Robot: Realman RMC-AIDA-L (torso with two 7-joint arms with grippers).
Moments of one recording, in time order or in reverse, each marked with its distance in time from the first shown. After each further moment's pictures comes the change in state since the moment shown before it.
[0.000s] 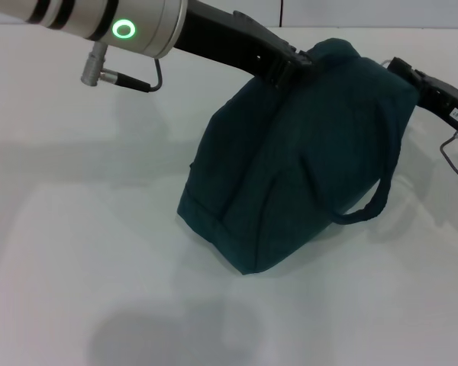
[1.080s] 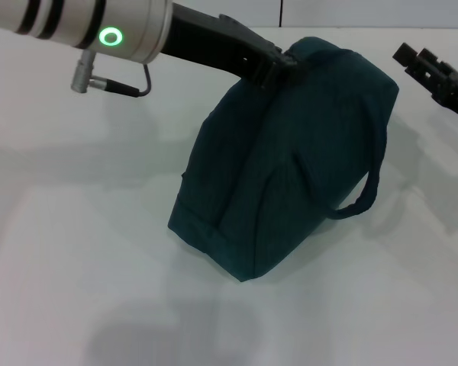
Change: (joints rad) left arm 0.036 -0.004 -0.019 -0.010 -0.007 -0.017 0.032; right arm -0.071 -0.012 0.010 -0.035 0.016 -0.139 -0.040
